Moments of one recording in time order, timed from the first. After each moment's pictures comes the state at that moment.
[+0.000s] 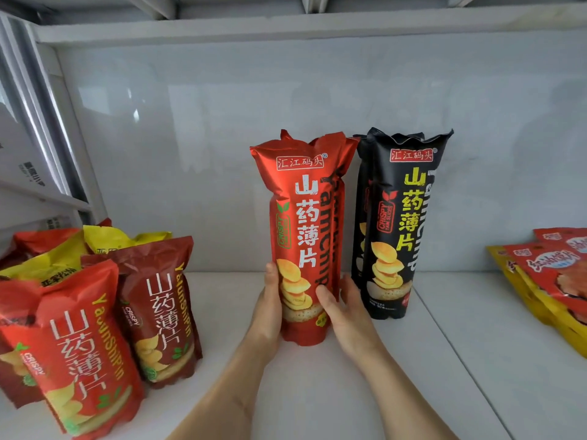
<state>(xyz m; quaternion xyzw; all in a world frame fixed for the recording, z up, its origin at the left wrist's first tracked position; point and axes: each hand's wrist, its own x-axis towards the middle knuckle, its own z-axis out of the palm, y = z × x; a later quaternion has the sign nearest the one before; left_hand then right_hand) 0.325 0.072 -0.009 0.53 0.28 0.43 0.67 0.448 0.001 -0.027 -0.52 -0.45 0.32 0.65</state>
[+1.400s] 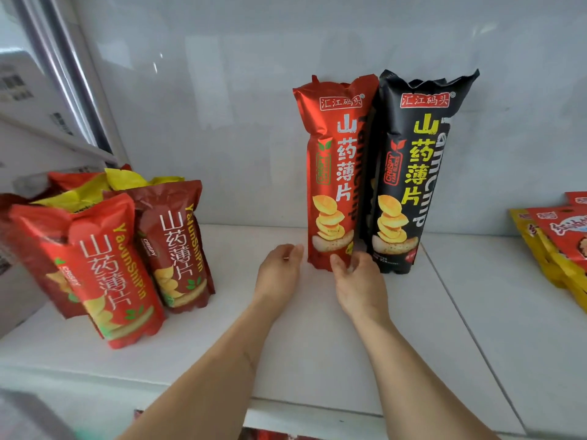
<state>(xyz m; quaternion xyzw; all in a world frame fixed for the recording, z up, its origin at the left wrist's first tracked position) 0.322 0.048 -0.025 0.69 0.49 0.38 0.38 0.449 -0.011 -0.043 -0.77 -0.39 0.13 0.48</state>
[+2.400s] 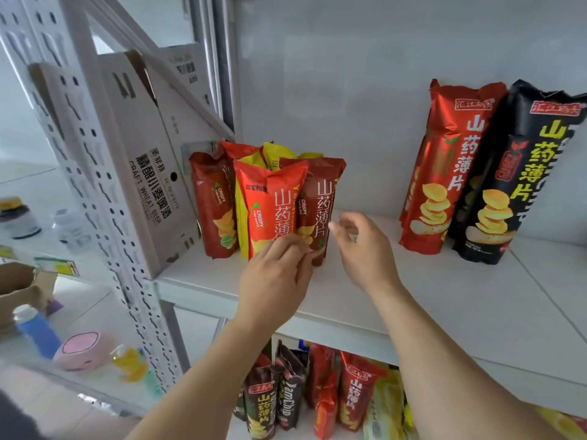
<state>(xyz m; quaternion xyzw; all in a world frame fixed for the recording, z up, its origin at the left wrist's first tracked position) 0.084 -0.021 -0.022 0.78 0.36 0.49 -0.11 0.250 -0.028 0.014 -0.66 -0.58 0.05 0.47</state>
